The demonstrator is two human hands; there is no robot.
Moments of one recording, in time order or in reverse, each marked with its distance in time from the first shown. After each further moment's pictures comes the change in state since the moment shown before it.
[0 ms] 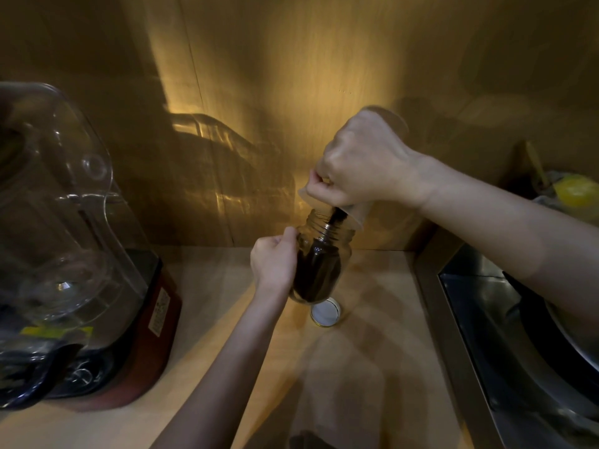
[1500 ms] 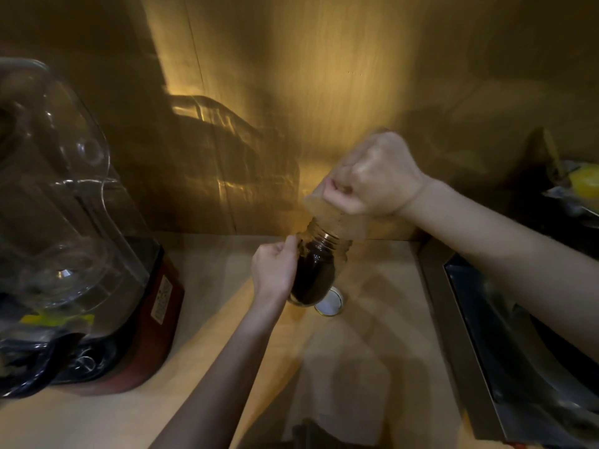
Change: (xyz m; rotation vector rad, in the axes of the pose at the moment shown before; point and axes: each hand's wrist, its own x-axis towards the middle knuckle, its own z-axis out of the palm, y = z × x) left_hand 0.008 -0.038 0.000 0.011 -0.050 0.013; right_hand -0.028 -0.013 0.028 0.163 0.055 0.128
